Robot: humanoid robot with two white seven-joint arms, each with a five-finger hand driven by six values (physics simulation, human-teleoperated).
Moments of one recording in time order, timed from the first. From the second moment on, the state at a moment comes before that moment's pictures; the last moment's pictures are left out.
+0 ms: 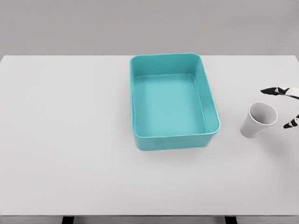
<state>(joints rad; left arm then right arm) 0.01 0.00 -0.13 -0.04 0.13 0.05 -0.15 -0.71 -1.08 0.95 -0.99 -0.41 -0.61 0.61</state>
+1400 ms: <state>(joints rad) 0.01 0.00 -0.13 -0.04 0.13 0.05 -0.15 -0.72 -1.08 1.01 -1.08 -0.41 -0.61 0.61</state>
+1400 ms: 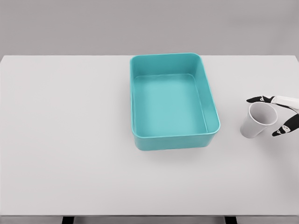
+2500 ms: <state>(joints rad) 0.01 0.00 -0.13 -0.04 0.13 0.05 -0.15 -0.72 -1.08 1.01 -1.15 -0.41 -0.61 0.61</state>
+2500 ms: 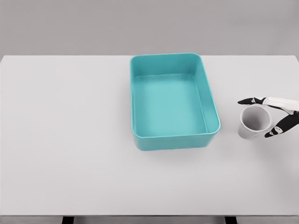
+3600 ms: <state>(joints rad) 0.01 0.00 -0.13 -0.04 0.13 0.05 -0.15 -0.72 -1.08 0.98 -1.22 -0.42 -0.61 0.61</state>
